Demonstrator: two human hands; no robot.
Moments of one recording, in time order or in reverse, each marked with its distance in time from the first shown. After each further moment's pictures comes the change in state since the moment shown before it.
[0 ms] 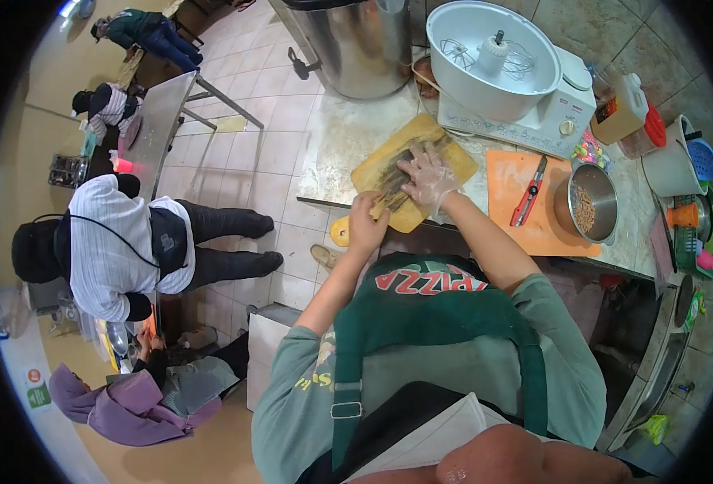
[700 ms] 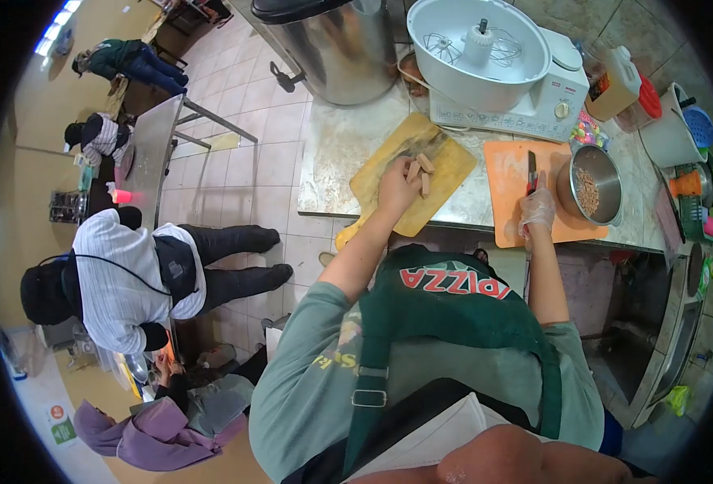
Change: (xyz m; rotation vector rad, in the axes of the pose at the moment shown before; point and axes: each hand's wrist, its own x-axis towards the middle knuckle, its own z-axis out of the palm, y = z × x) left_hand 0.074 0.014 0.060 0.003 -0.274 -0.071; right_hand -0.127 0.115 -0.028 -0.048 0.071 1.116
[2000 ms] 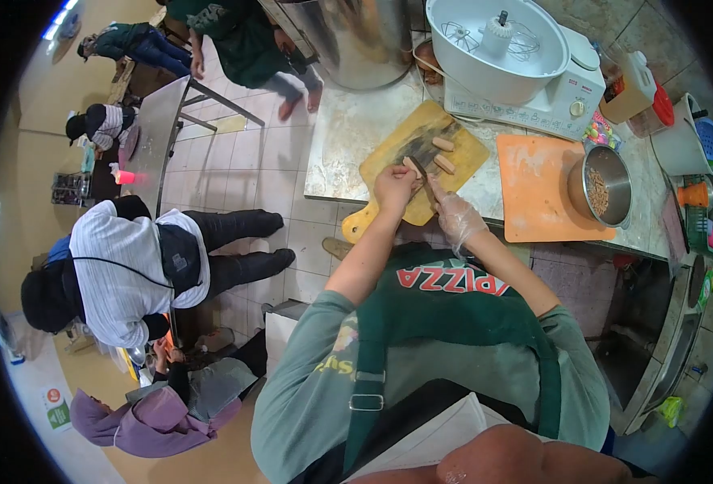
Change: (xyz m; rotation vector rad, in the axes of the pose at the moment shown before) left_hand -0.016 -0.026 0.006 -0.627 0.224 -0.457; right_hand -0.097 -0.125 0.012 0.204 -0.567 -0.716
